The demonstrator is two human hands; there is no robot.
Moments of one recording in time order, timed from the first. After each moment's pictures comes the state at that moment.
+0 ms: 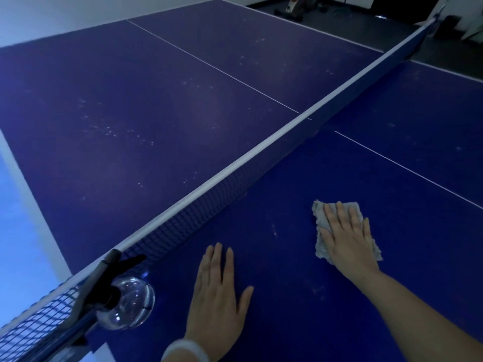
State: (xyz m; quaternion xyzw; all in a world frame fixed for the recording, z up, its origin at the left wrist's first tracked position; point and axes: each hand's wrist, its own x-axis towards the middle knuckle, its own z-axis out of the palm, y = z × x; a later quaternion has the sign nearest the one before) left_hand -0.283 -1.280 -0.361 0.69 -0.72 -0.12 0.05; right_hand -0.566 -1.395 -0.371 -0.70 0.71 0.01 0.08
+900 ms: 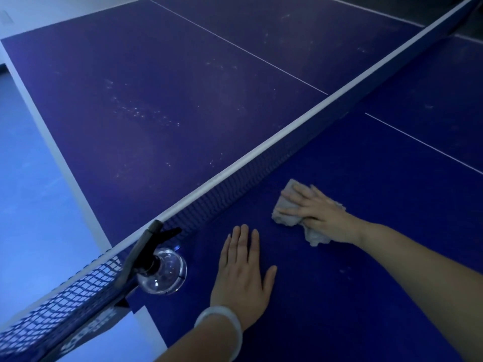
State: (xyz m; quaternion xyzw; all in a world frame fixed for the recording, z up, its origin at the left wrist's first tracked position) left_hand -0.272 -1.273 -0.364 0.66 -0.74 -0.11 0.04; right_hand -0.496 -1.442 -0.358 -0.91 0.34 0.03 0.22
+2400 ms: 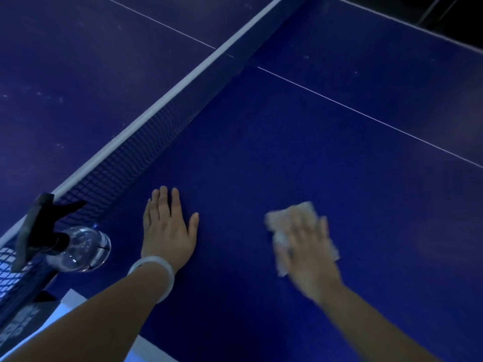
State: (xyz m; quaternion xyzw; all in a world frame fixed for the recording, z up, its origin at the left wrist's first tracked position) left_hand -0.273 -1.272 -0.372 0.67 -0.73 -0.10 0.06; right_hand -0.558 -1.167 -0.360 -0.74 0.67 0.09 -0.01
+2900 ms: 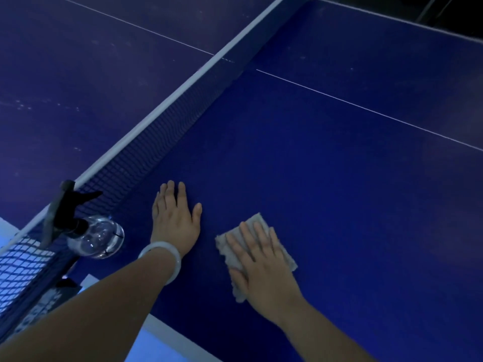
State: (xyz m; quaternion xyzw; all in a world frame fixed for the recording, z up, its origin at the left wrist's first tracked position) left_hand -0.271 -1.273 -0.371 0.67 -0.73 -0.12 0.07; right_hand -0.460 -1.132 -0.365 -0.77 0.63 0.00 0.03
